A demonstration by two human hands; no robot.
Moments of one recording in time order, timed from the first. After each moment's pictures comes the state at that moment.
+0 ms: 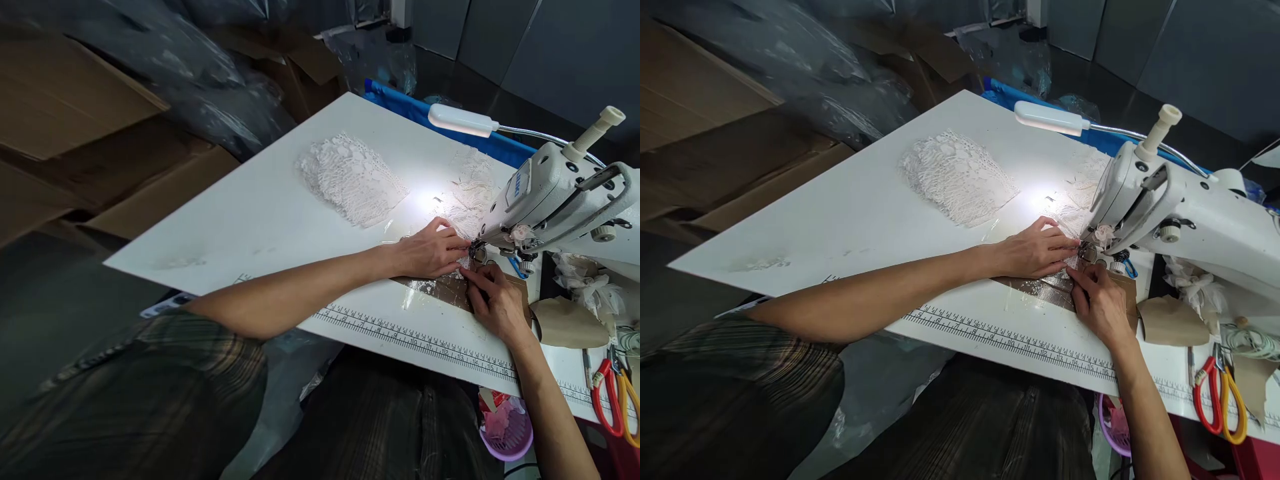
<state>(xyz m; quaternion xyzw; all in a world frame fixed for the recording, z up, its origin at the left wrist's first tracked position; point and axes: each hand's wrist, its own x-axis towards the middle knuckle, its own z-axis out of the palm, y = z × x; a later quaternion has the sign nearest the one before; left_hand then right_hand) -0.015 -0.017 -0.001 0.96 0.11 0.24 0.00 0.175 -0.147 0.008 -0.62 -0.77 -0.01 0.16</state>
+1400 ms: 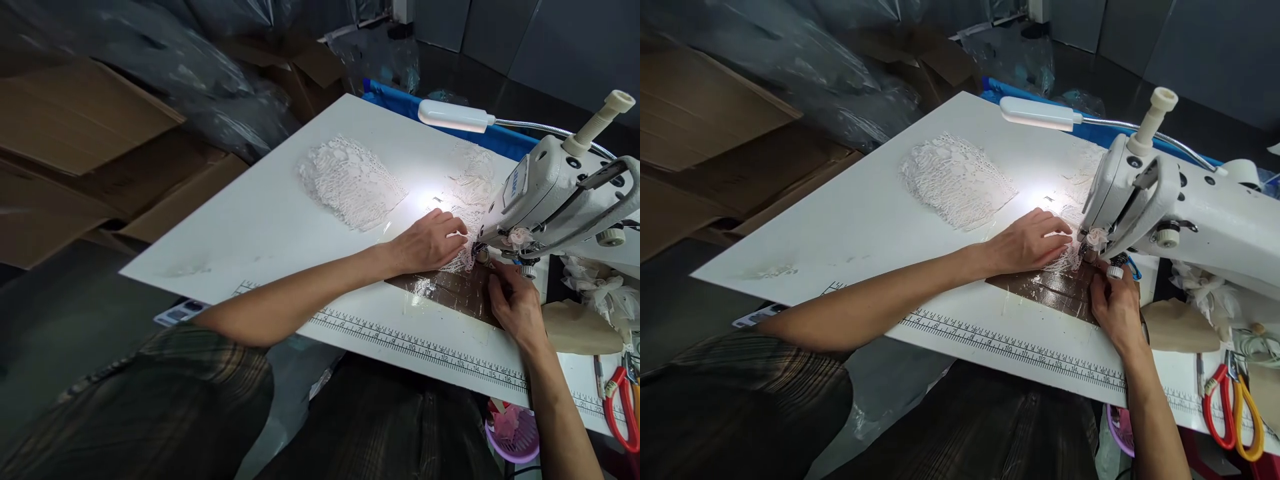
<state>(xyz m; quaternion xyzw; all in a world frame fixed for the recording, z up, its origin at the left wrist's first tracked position) -0.014 -0.016 0.012 0.94 0.15 0.30 -0.09 0.190 -0.142 0.000 -0.67 -0.66 0.07 0.33</state>
